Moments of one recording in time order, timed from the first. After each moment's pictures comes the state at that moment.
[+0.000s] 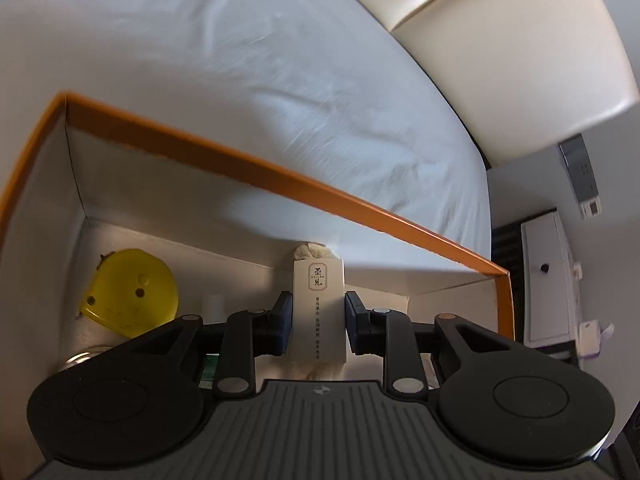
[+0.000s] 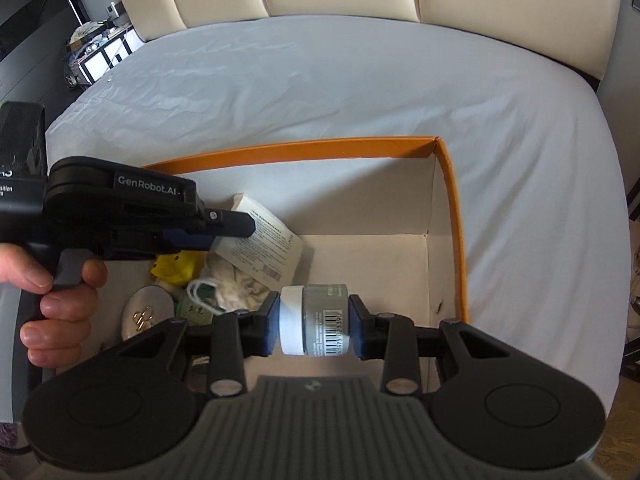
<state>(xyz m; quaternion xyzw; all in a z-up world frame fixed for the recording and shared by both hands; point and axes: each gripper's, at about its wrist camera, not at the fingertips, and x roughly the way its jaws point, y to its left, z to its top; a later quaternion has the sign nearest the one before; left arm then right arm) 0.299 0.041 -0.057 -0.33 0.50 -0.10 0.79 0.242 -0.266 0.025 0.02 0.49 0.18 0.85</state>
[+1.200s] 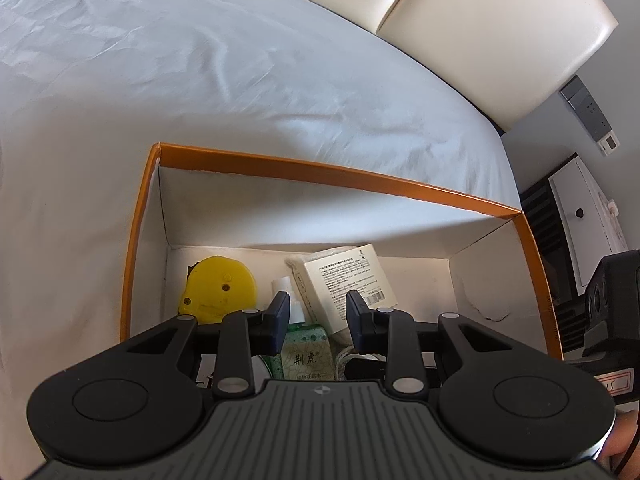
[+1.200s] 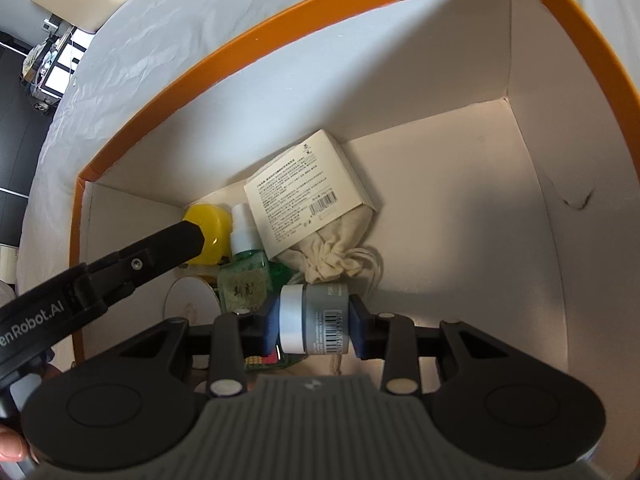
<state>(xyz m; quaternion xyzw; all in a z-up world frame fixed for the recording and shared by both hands) 0.260 0.042 -0.017 -0.18 0.49 -0.08 0.85 0.267 -0.227 -0.030 0.16 0.63 0.15 0.74</state>
